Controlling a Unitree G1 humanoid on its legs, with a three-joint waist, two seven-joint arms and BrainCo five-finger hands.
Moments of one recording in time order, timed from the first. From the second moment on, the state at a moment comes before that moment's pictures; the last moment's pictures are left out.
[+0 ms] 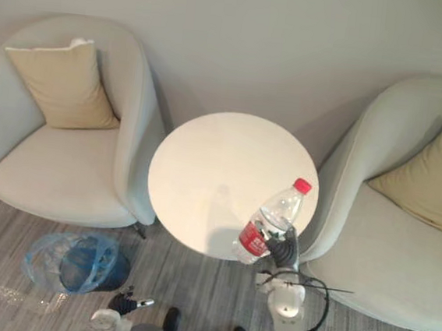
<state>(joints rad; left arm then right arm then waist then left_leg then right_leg) 0.00 0.08 -0.08 1.03 0.04 -0.03 0.13 0.18 -0.08 -0.01 0.01 -0.16 -0.14 -0.20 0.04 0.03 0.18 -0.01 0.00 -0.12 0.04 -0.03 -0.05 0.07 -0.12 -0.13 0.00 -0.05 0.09</state>
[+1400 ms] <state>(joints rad) 0.01 0.04 -0.09 1.03 0.11 -0.03 0.13 0.23 -0.03 -0.01 0.01 -0.24 -0.11 -0.23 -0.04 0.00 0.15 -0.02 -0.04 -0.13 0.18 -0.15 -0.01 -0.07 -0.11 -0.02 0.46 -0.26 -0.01</state>
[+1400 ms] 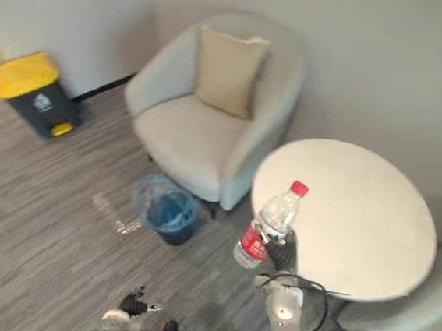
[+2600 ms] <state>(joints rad) -0.01 0.06 -0.02 1.11 0.09 0.00 0.13 0.20 -0.07 0.08 0.17 -0.25 -0.10 -0.19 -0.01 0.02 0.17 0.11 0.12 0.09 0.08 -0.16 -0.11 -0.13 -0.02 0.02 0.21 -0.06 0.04</state>
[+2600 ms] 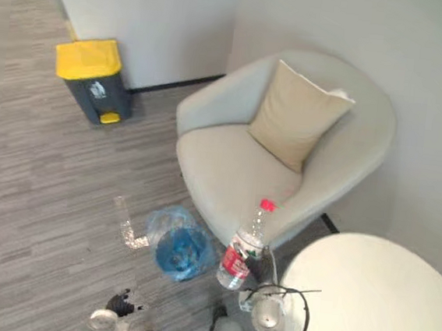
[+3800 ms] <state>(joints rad) -0.19 0.06 0.09 0.93 -0.12 -0.04 0.24 -0.20 -0.12 0.25 0.37 -0.32 -0.07 -0.28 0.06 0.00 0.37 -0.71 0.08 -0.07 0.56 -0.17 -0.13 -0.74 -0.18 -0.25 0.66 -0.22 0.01</state>
